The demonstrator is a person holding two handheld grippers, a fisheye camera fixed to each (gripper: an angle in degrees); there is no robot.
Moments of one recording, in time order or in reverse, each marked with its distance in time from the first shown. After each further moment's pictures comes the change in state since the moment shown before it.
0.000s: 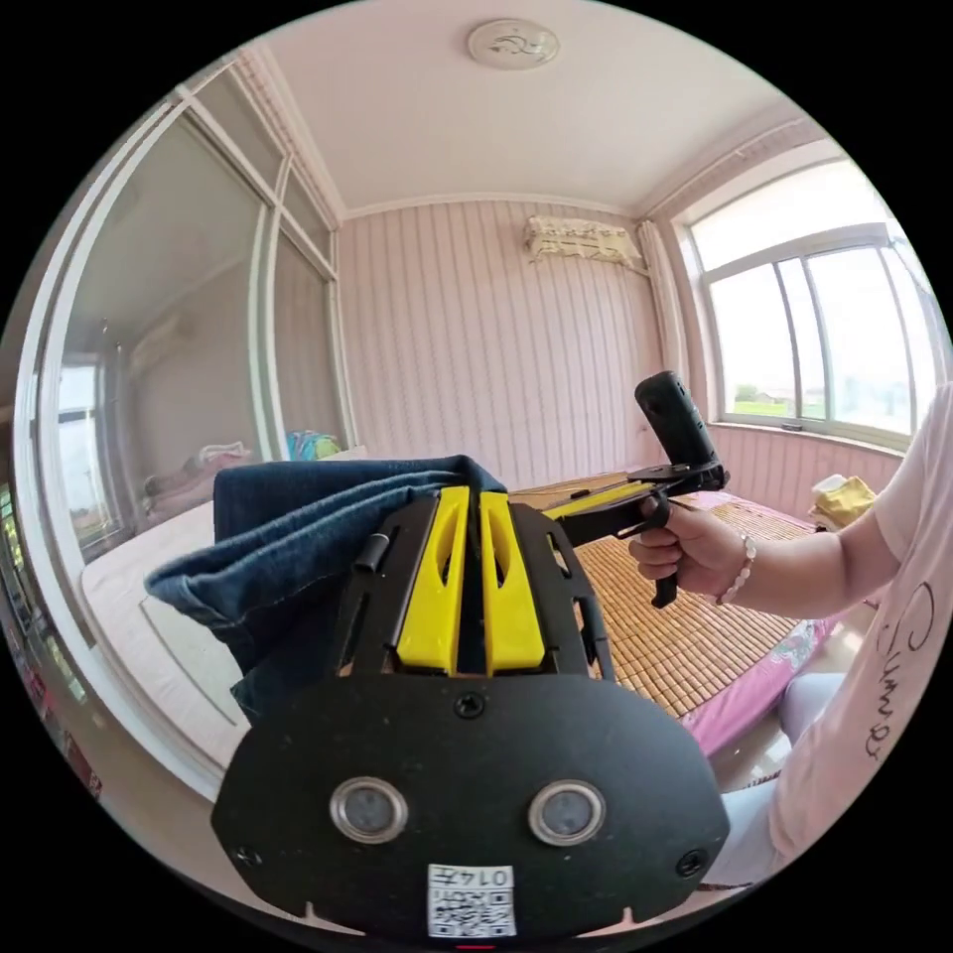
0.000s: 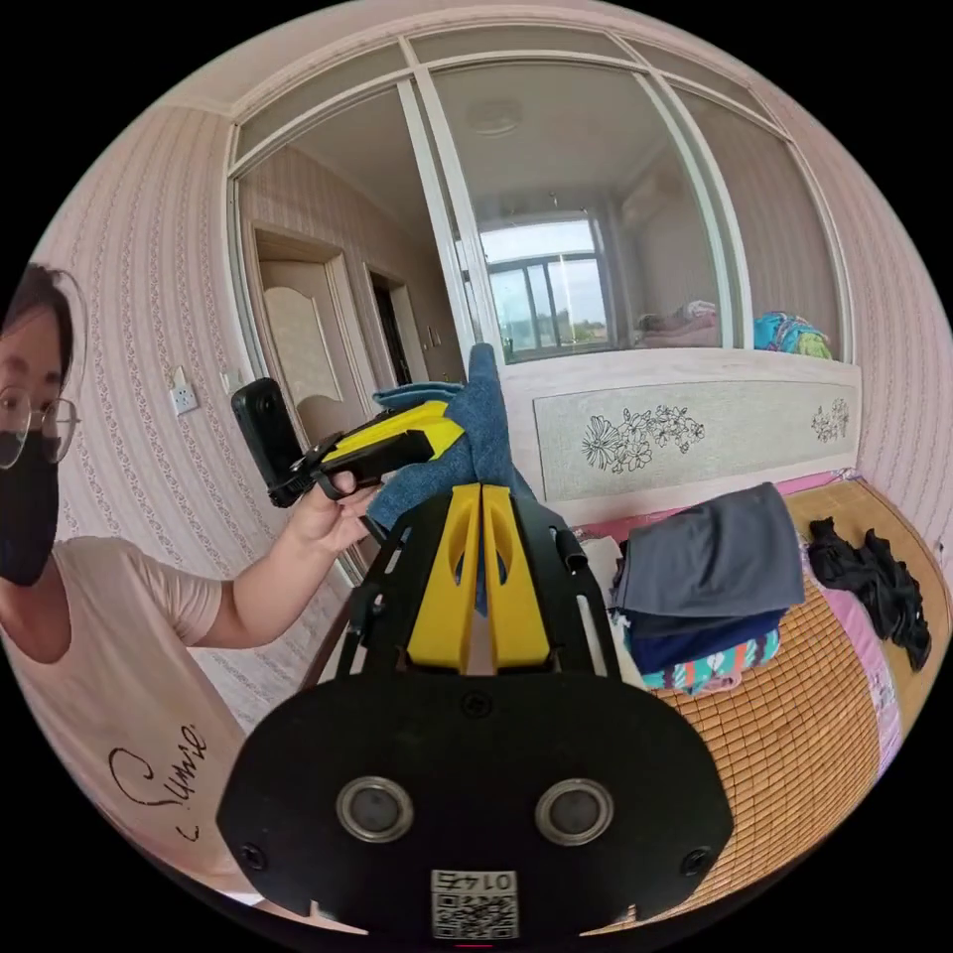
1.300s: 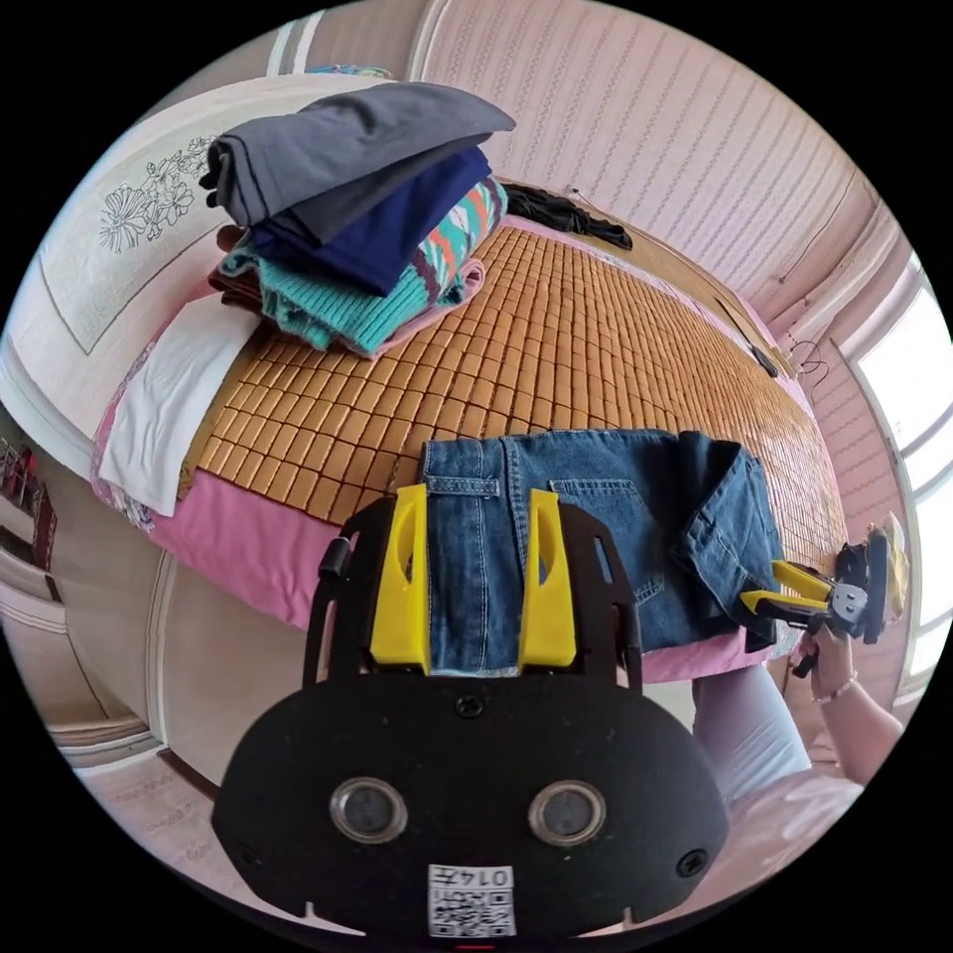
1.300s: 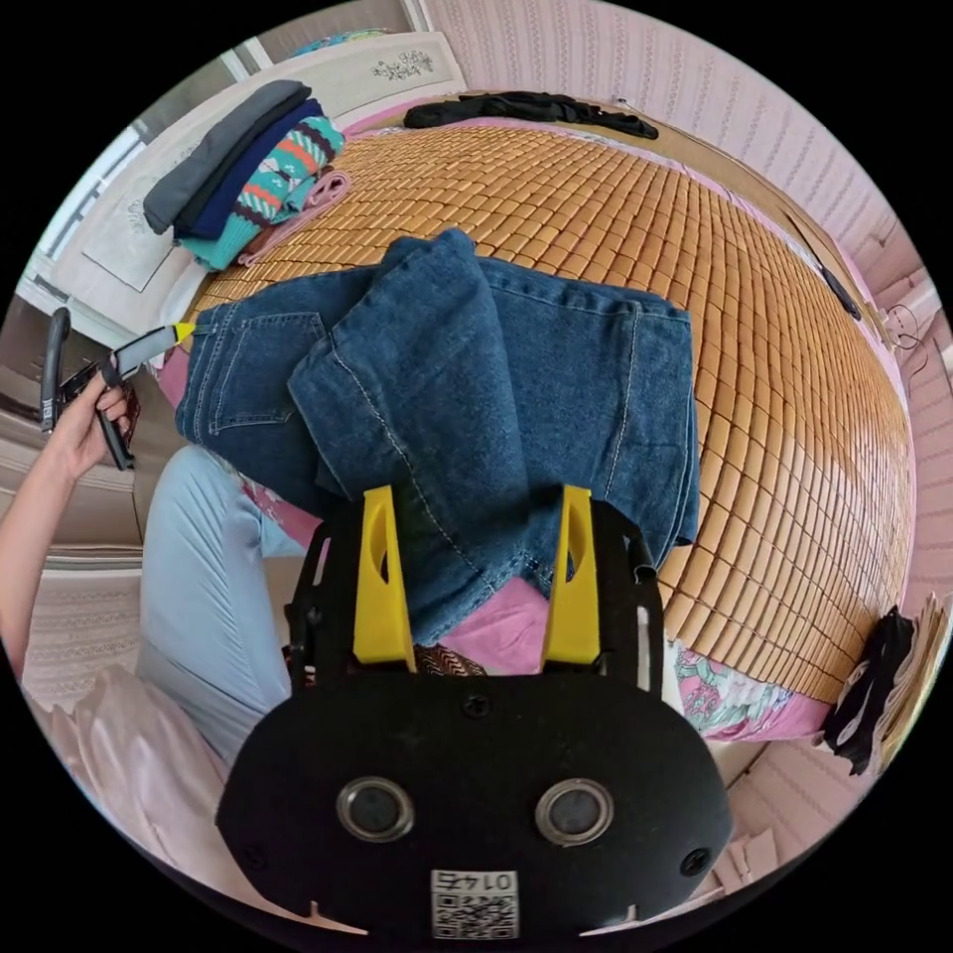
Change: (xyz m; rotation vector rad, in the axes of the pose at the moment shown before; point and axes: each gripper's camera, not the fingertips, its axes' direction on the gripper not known) left arm 0.134 0.282 0.331 -0.930 -0.064 -0.510; right arm 0.176 0.238 -0.143 -0.633 0.703 0.881
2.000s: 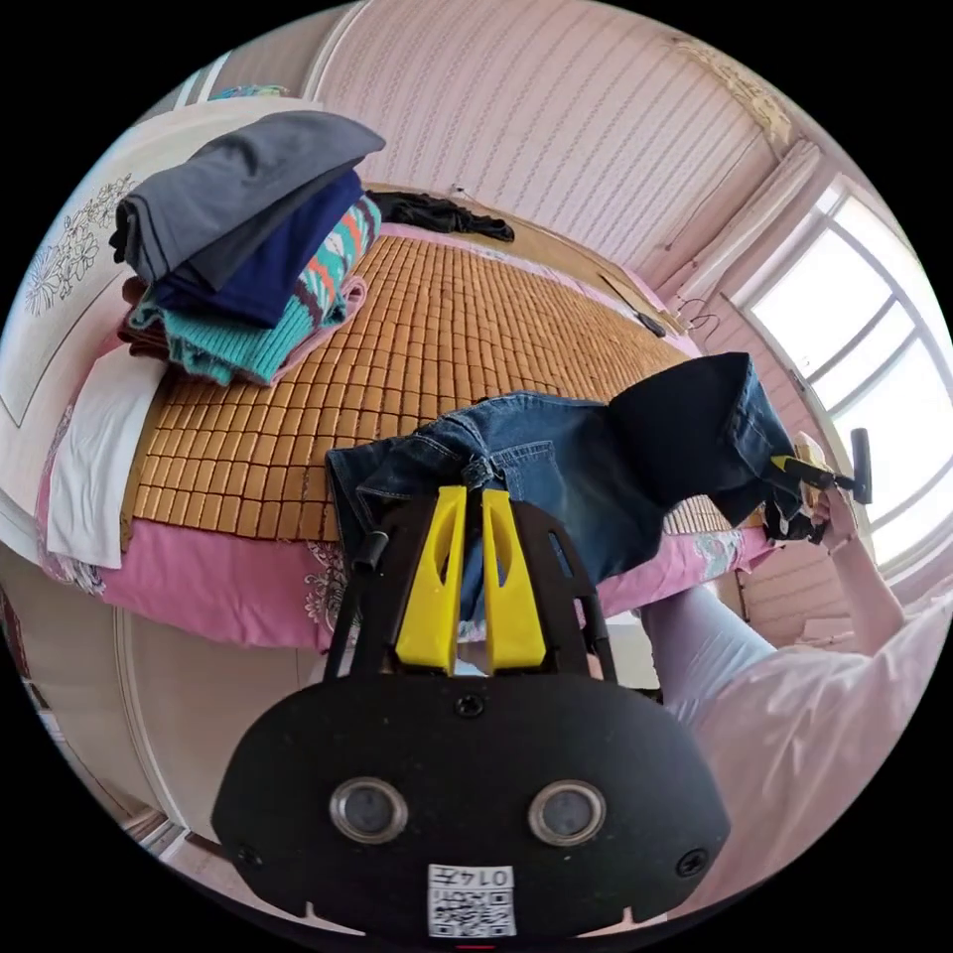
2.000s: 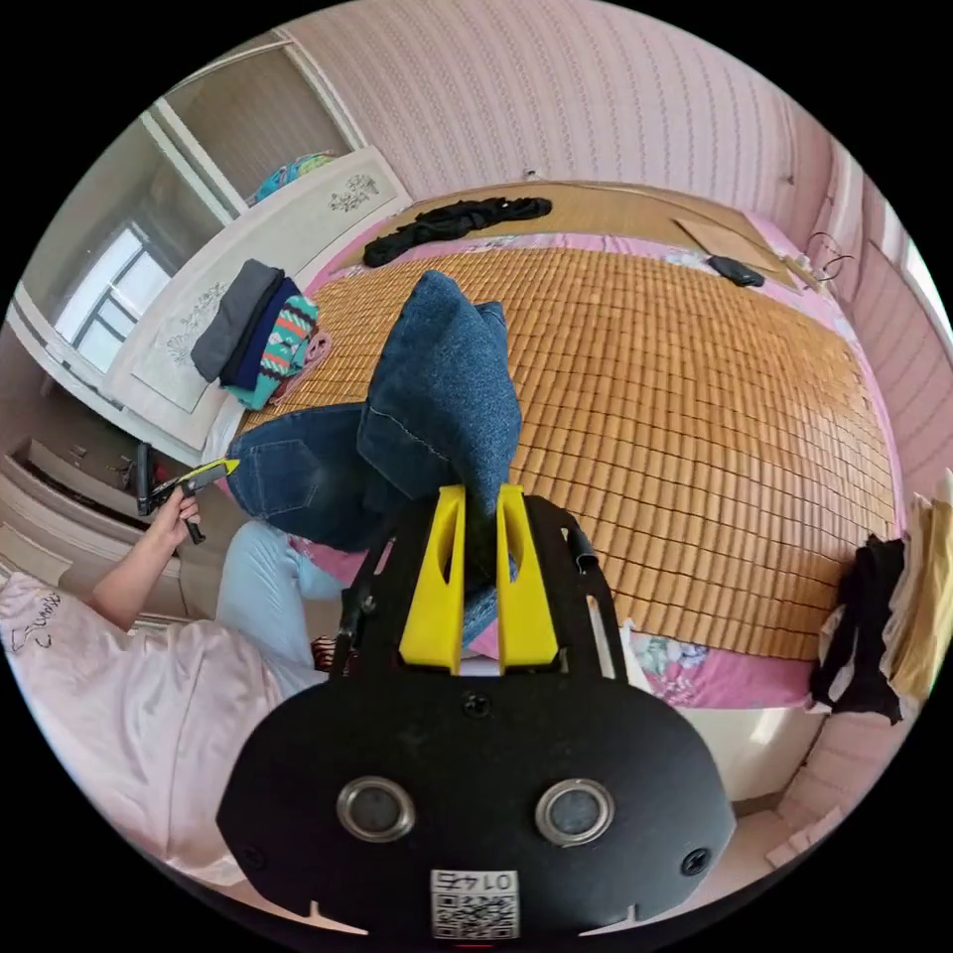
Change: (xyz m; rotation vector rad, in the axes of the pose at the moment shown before) left arm -0.024 0.046 -0.059 0.074 0.294 0.225; right arm 0.131 0.079 -0.213 0.257 0.039 0.205
